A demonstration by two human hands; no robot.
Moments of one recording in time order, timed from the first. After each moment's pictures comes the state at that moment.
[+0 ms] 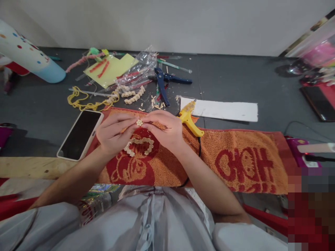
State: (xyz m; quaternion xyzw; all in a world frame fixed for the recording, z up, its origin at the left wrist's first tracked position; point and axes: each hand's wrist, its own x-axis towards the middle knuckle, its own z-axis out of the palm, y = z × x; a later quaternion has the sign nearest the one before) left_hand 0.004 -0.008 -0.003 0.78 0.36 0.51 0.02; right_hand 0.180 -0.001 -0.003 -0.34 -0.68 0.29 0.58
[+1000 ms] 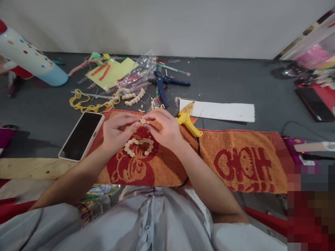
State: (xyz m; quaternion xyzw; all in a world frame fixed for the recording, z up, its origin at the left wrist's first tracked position) left_hand 0.009 -0.006 0.000 0.71 0.42 0.51 0.24; right_hand 0.184 0.005 -0.005 -0.32 -0.76 0.19 0.53
